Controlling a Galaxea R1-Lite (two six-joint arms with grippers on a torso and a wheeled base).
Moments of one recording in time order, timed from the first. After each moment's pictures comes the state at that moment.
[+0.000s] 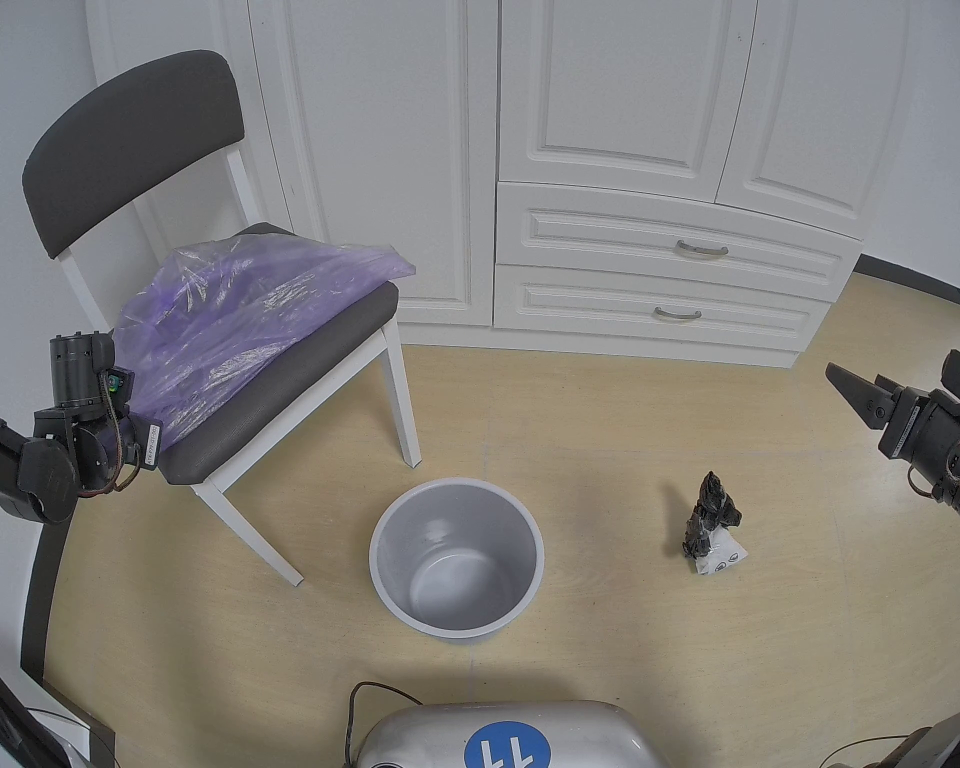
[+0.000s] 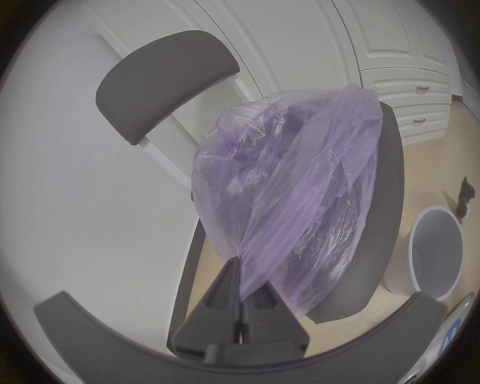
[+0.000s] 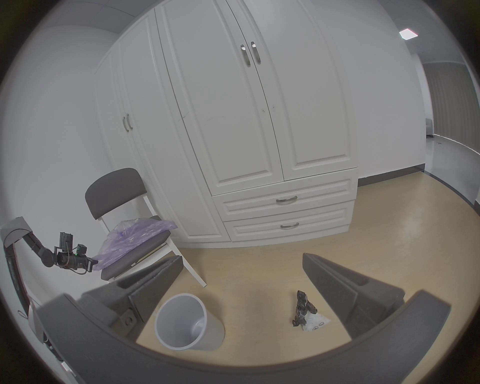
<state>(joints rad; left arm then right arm) 0.06 1.74 -0.79 -0.55 0.38 0.33 0.11 1.22 -0.47 -0.75 0.08 0.20</state>
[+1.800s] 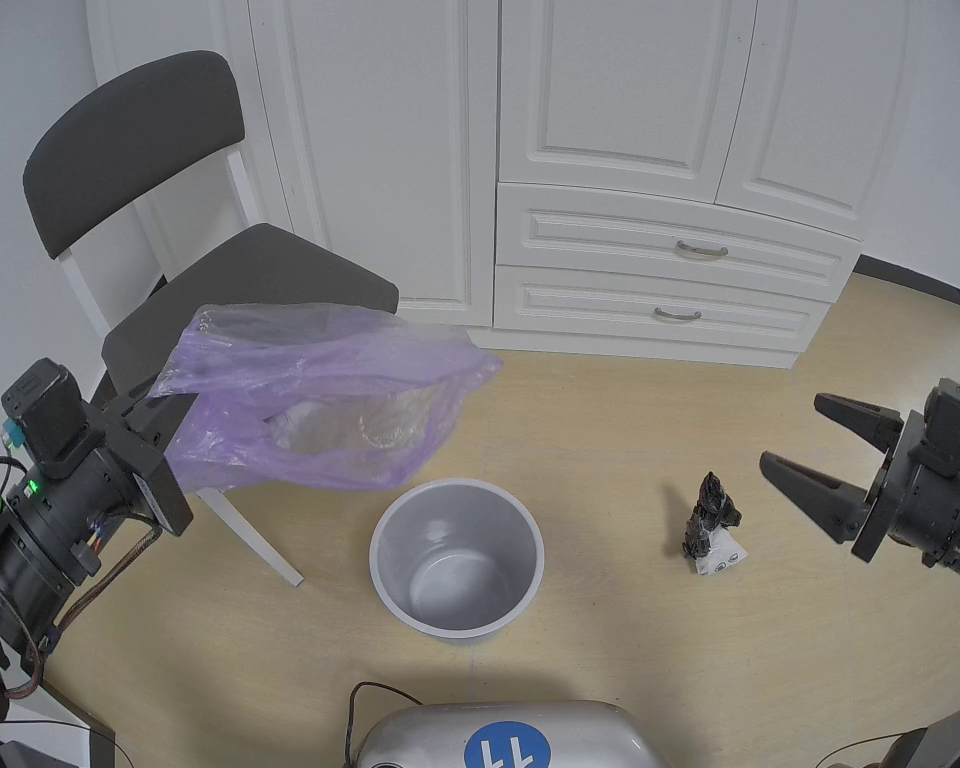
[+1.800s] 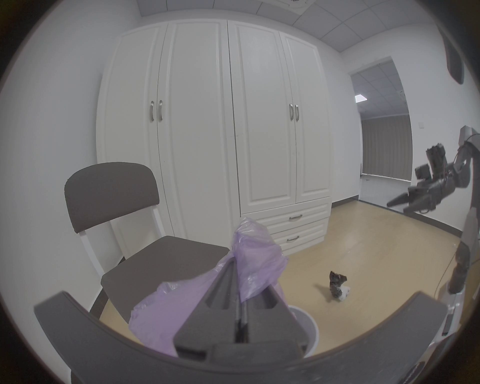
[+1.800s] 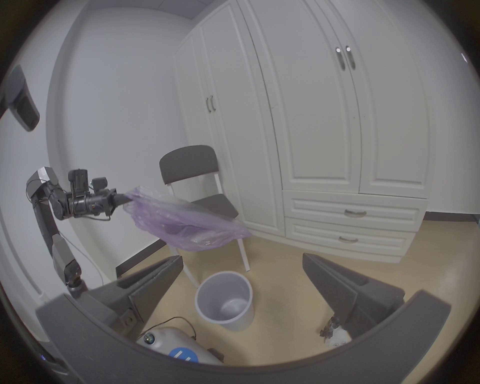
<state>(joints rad) -0.59 1.17 -0.41 -0.88 0.23 0.22 0.52 1.12 -0.48 -0.61 0.08 -0.03</state>
